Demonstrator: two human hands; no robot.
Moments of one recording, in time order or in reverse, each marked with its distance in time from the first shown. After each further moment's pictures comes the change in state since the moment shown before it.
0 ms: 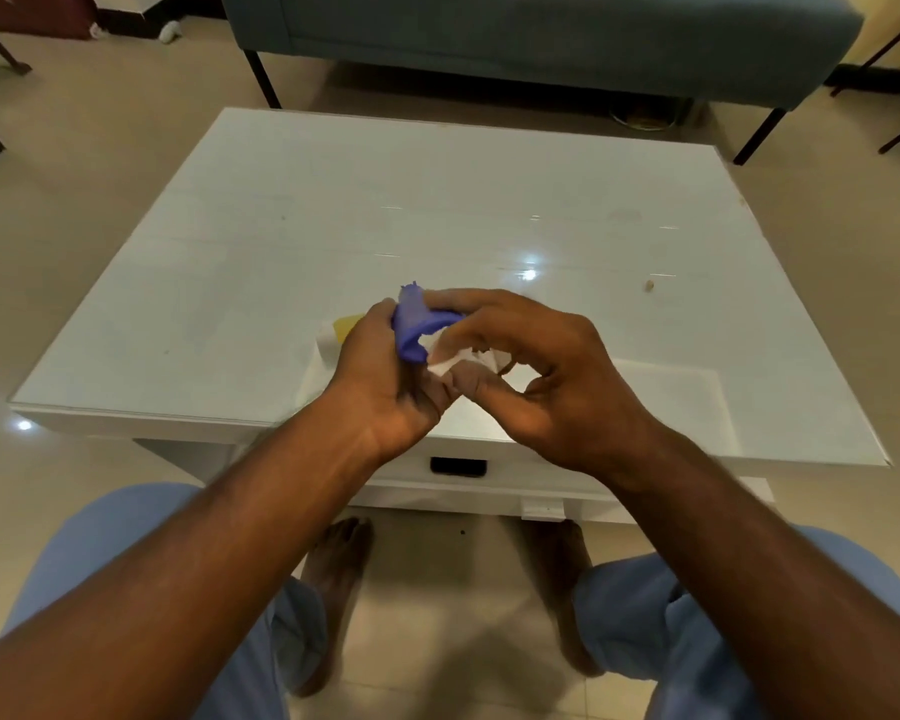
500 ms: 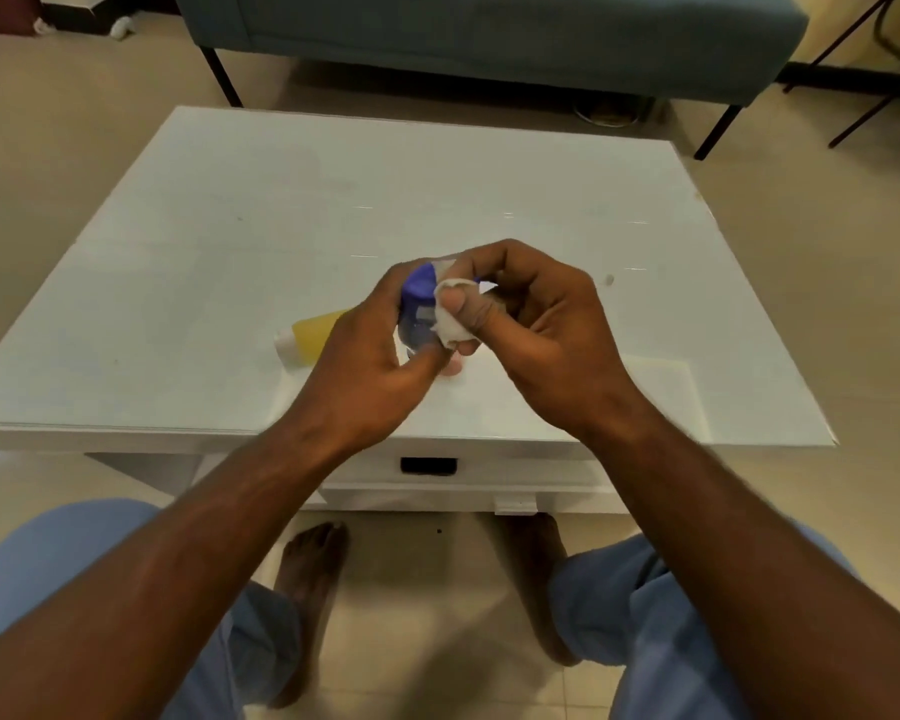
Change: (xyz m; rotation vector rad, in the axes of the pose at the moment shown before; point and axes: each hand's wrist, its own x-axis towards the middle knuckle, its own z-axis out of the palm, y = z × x) left_hand 0.007 -0.010 -0.003 1.336 -0.144 0.979; right_hand 0.007 0.009 -0.016 0.242 0.253 0.298
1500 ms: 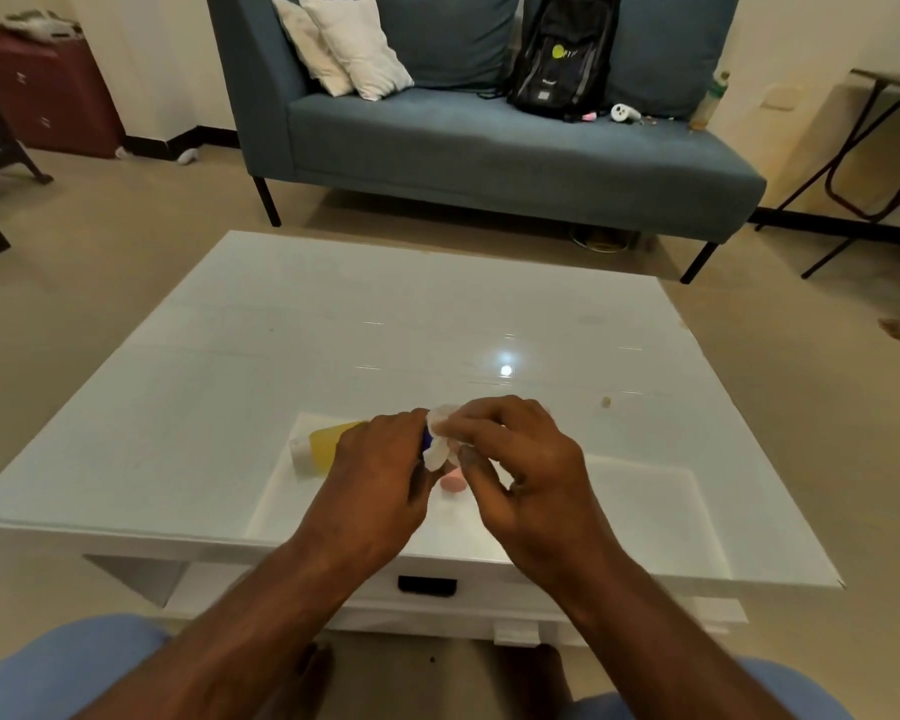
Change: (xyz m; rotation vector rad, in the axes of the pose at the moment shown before) left_hand 0.003 -0.011 0.003 0.307 0.057 -0.101; right_hand -0.011 0.003 0.011 -0.488 0.050 -0.266
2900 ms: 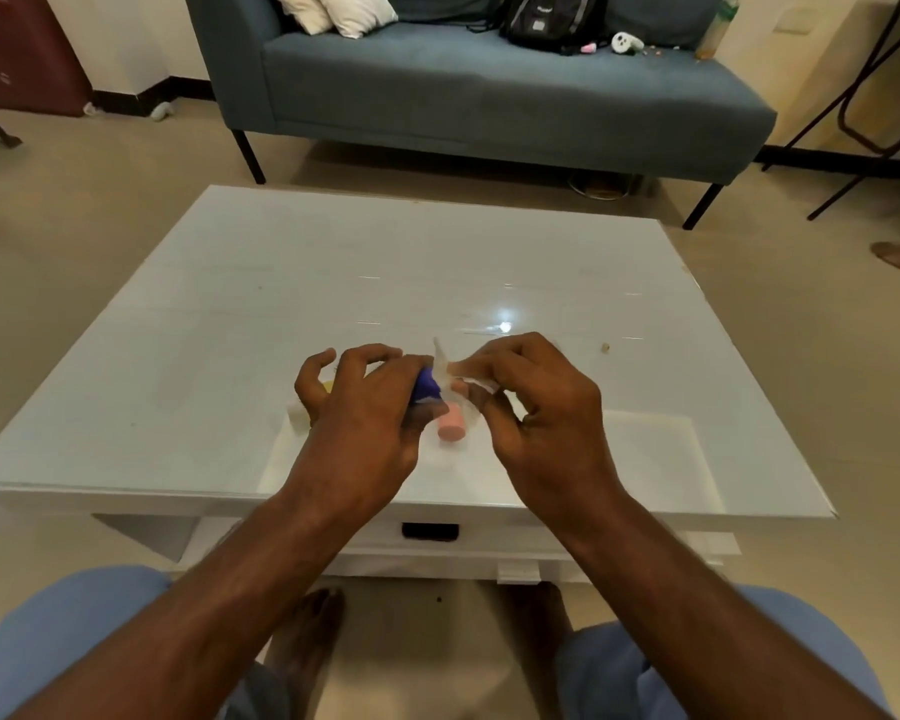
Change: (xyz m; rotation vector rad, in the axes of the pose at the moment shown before) left_hand -0.003 0.002 -0.008 0.224 0.095 0.061; right_hand -0.001 0.000 -0.002 -0.036 0.091 0.081
